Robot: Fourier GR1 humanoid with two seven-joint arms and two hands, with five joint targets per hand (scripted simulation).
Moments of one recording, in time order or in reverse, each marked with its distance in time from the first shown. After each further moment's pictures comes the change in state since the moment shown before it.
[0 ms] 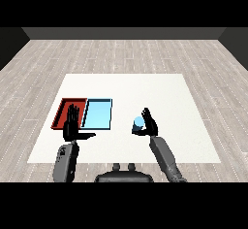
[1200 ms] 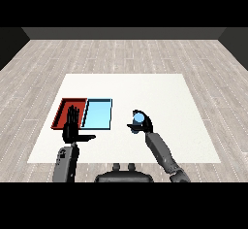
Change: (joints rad) left arm 0.040 -0.013 -0.017 -0.048 -0.008 0.006 0.004; right arm -0.148 -0.003 0.080 0.206 -0.038 -0.140 -0.047
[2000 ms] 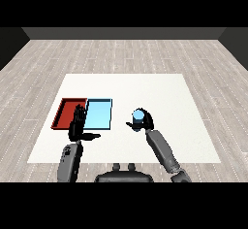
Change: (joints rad) left arm -0.044 -0.016 -0.036 0.068 -0.047 0.009 -0.011; right arm 0.008 -0.018 0.015 -0.171 0.110 -0.081 0.094
